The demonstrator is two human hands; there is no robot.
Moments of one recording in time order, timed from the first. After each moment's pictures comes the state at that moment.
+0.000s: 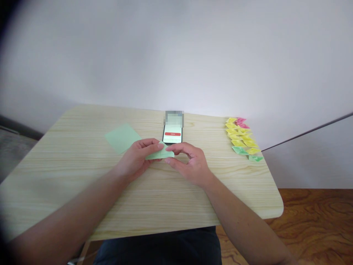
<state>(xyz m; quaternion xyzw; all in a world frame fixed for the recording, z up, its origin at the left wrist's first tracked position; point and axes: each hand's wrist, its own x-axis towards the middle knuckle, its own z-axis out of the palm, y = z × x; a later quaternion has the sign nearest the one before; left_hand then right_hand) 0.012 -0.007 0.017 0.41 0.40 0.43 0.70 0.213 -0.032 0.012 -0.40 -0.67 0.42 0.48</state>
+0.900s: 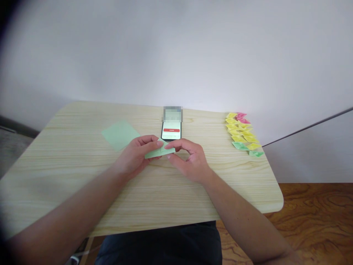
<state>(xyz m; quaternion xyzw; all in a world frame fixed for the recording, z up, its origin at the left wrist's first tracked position) 0.013 -0.008 0.015 0.41 0.41 0.42 0.70 0.211 -0.034 0.018 -0.41 -0.66 0.41 0.48</state>
